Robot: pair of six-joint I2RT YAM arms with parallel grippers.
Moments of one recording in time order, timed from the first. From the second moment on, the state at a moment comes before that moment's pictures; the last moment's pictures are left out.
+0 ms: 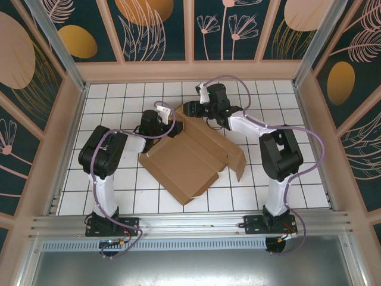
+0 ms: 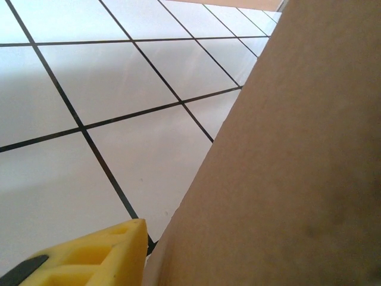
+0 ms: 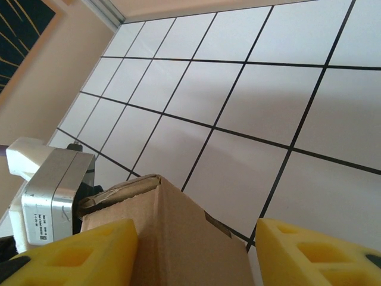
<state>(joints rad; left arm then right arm) -0.39 1.99 0.92 0.65 0.43 -0.27 0.53 1.91 1.38 -0.02 -0.36 0.37</state>
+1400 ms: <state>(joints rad) -0.40 1.93 0.84 0.73 0.38 -0.24 0.51 1.87 1.29 0.05 -0.51 0.39</state>
